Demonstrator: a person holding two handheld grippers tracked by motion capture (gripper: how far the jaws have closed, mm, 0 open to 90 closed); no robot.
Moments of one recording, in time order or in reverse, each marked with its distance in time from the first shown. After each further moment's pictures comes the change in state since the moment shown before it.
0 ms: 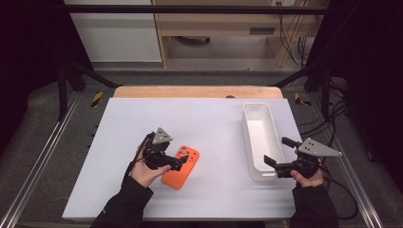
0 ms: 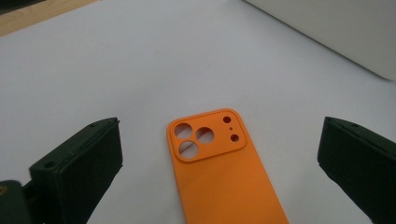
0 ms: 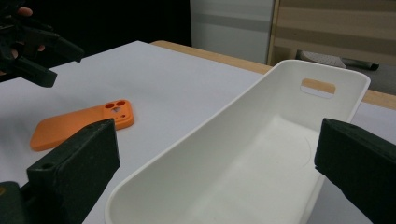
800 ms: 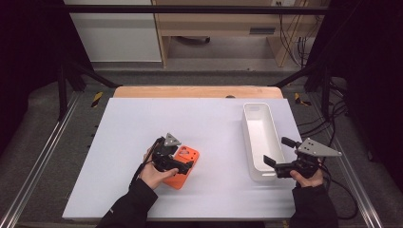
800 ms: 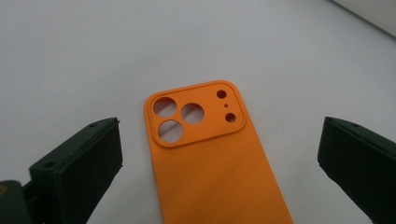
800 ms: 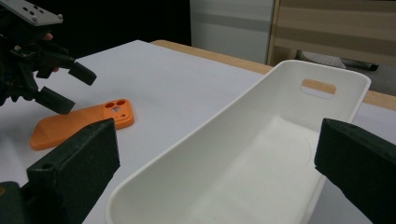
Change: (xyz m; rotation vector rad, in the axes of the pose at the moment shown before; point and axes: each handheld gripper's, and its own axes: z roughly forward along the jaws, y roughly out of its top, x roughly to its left) left arm -0.008 -0.013 0.033 0.104 -0.011 -0.037; right arm 0.001 0.001 0.000 0.001 -0.003 -0.006
